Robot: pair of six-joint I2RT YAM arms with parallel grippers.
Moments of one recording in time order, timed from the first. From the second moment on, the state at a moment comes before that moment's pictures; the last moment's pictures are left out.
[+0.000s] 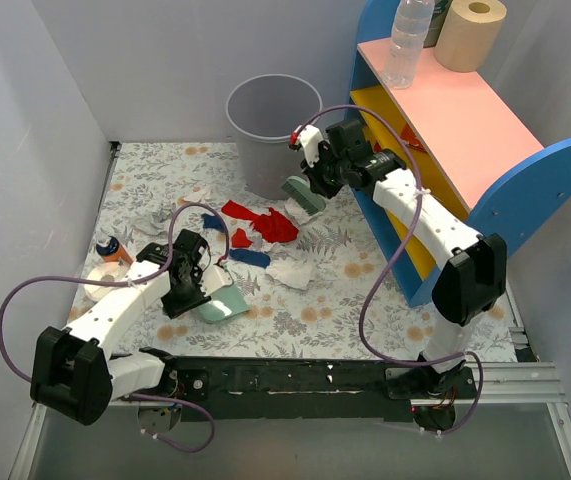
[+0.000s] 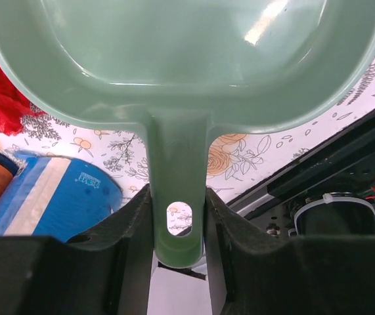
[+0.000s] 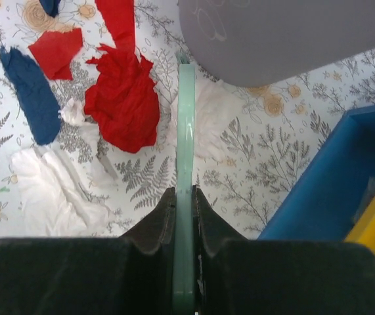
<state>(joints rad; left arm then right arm) -0.38 1.16 0.79 -1.10 -0.09 0.72 0.56 1.75 1.70 -0.69 -0.21 -0.37</state>
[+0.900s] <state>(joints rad) -0.38 1.40 0.86 -0.94 -0.12 0.64 0.72 1.89 1.75 -0.66 -0.50 -0.27</state>
